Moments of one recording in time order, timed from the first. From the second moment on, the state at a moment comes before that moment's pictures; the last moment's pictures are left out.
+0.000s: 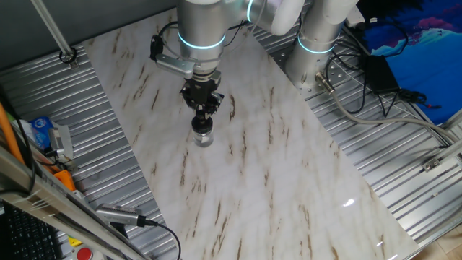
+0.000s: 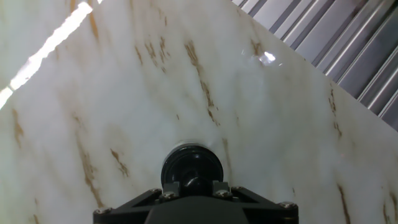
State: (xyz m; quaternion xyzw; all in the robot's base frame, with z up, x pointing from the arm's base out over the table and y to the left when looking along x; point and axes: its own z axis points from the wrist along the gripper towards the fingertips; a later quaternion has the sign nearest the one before) arm 0.460 0.074 0.142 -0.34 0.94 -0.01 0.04
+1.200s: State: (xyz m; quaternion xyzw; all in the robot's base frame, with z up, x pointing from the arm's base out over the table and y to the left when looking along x) arm 0.460 0.075 0.143 -0.33 0.94 -0.03 0.00
